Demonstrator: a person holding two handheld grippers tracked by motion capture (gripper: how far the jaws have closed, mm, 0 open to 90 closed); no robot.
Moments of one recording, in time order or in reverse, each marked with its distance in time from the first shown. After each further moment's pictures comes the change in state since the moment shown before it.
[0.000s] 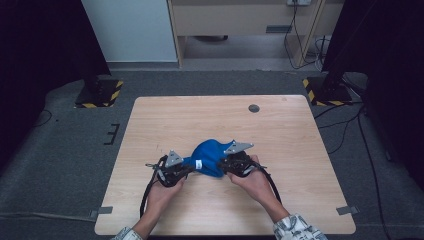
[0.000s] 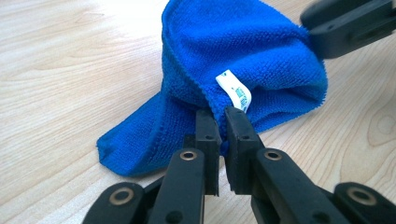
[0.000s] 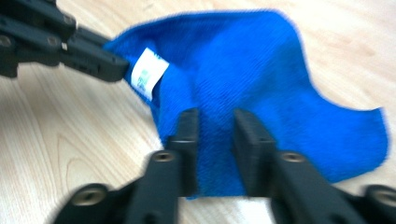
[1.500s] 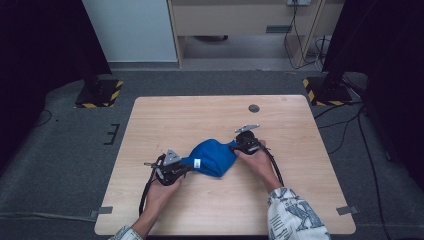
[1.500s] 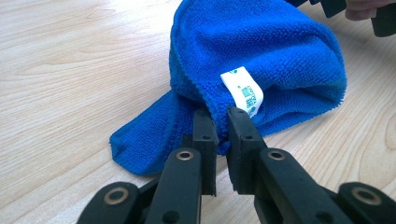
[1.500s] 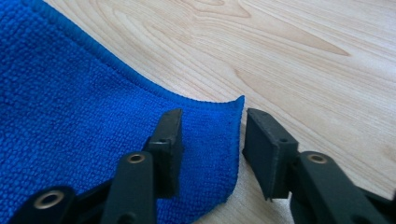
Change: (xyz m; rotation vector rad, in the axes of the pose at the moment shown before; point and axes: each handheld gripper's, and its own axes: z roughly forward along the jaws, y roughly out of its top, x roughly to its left) left arm 0.009 -0.001 0.002 -0.001 0.014 -0.009; right arm -0.093 -0.003 0.053 0.102 -0.171 0.155
